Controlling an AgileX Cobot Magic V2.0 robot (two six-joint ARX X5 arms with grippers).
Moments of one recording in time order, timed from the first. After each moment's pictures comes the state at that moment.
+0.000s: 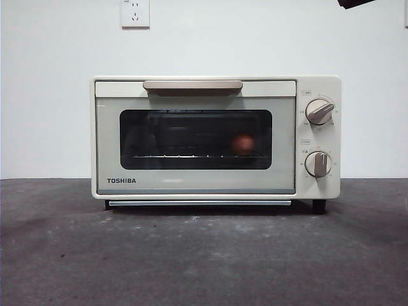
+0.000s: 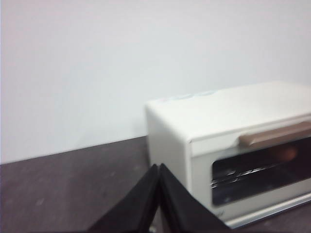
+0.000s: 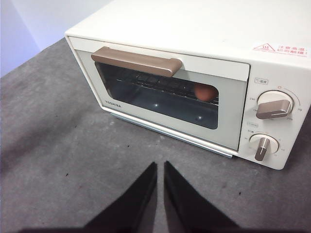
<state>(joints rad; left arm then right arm) -0.04 0.21 0.31 -0.01 0.26 0.07 0.80 0.62 0.69 -0.42 0.16 0.28</state>
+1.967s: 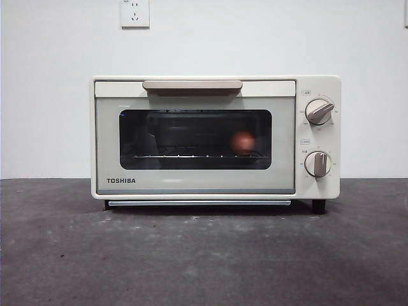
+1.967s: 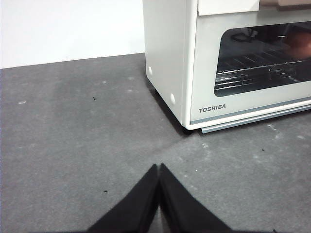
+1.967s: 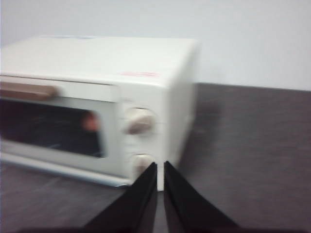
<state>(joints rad) -0.03 0.01 0.03 -0.17 0.25 0.09 0.19 0.28 0.33 -0.14 -0.10 0.06</state>
